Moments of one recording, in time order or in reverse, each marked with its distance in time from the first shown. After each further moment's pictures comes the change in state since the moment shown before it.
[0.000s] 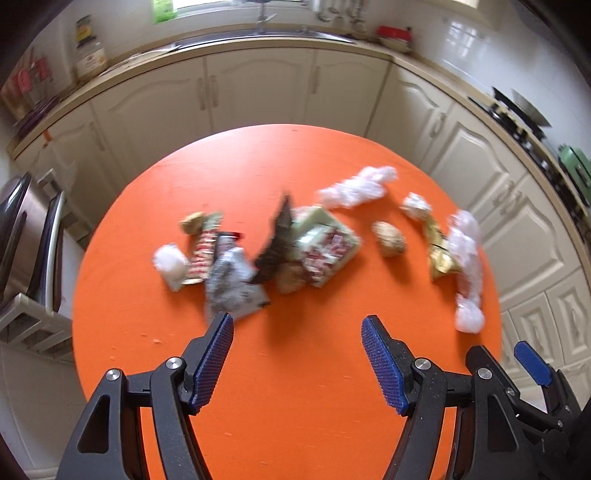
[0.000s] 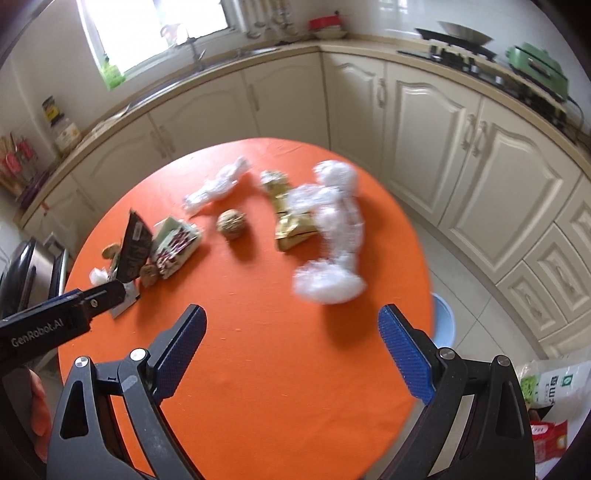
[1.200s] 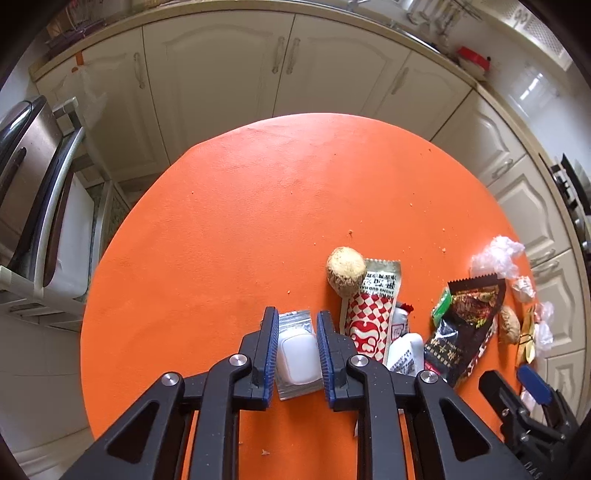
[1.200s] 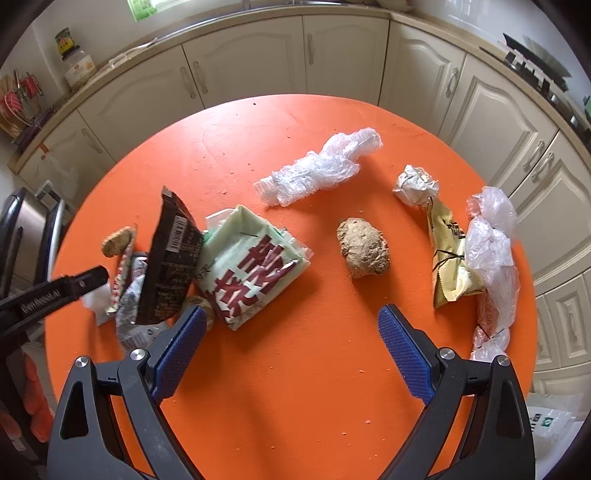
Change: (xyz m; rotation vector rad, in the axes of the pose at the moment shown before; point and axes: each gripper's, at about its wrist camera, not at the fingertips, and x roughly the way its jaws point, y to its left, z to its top) left arm 0.083 0.145 0.057 -0.232 0.077 -0.008; right arm 0.105 0.106 0.049 -0.147 0.179 0.025
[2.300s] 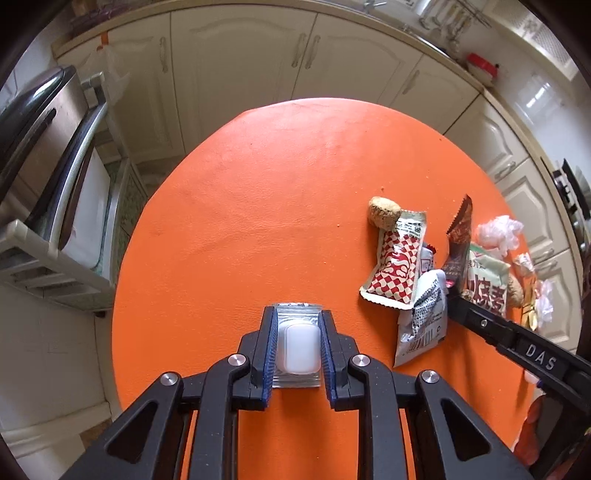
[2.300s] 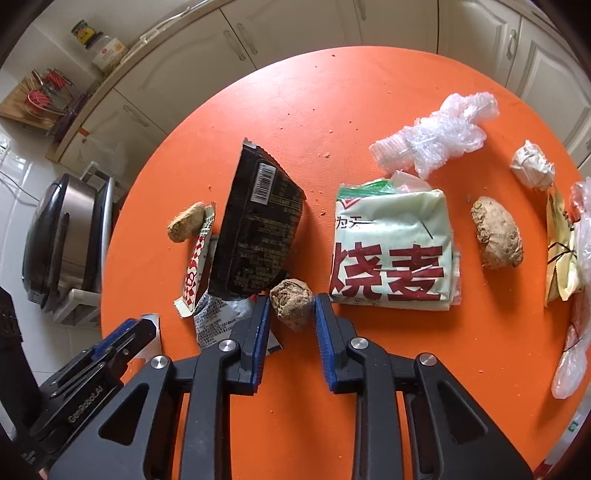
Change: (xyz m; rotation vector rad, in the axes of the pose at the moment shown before) left arm -0.032 0.033 -0.053 -0.038 0.001 0.013; right arm 0.032 0.045 0.008 0.012 0.180 0.237
